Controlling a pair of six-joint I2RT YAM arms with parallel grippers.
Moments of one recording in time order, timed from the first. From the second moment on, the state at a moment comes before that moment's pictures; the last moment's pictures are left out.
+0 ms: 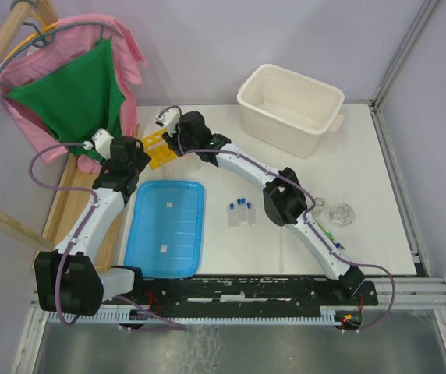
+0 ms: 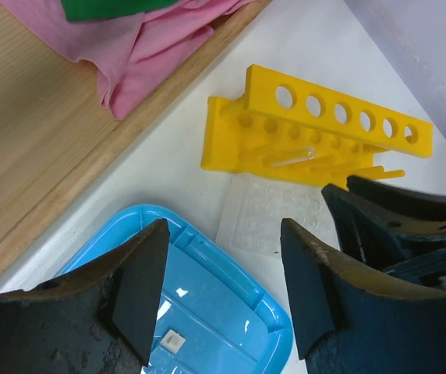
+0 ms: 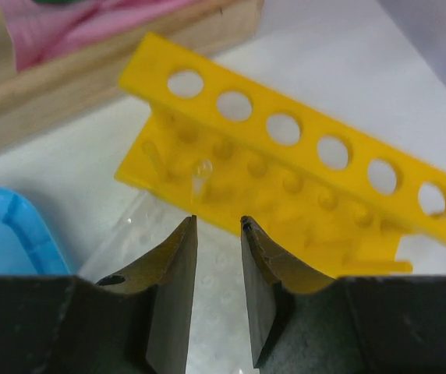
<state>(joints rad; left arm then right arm) -0.10 1.21 0.89 -0.27 -0.43 -0.78 0.81 2.68 2.57 -0.26 -0.15 -0.20</state>
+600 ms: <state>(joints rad) -0.44 1.20 0.87 -0.29 -0.47 -0.76 0.76 1.76 1.81 -0.54 0.34 0.01</state>
